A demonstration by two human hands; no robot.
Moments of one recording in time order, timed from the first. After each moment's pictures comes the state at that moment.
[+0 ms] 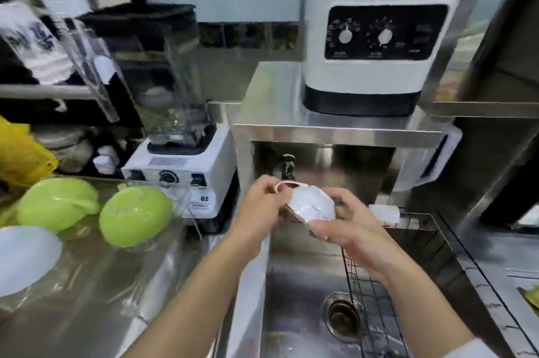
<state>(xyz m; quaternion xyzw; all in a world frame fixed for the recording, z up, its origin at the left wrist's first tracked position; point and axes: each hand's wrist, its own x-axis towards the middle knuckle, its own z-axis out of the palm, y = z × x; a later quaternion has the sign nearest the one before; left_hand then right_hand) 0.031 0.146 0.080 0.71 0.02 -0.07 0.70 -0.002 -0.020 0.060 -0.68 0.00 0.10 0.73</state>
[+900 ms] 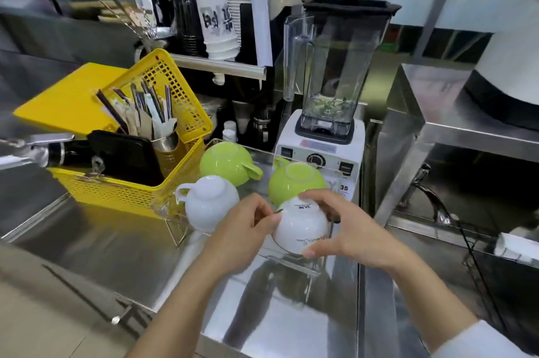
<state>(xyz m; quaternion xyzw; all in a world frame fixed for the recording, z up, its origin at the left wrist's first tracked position) -0.046 0.428 0.057 0.86 -0.01 0.06 0.51 -0.001 0.230 0.069 -0.83 -0.27 0.14 0.47</state>
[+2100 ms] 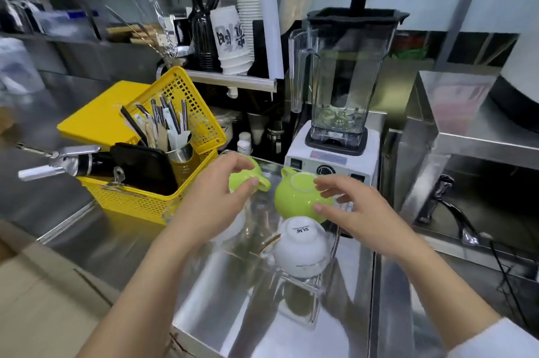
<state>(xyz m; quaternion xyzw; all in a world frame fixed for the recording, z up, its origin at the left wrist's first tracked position) -0.039 0.451 0.123 0.91 -0.02 0.21 0.35 0.021 0.229 0.098 -0.85 -0.29 0.01 0.44</state>
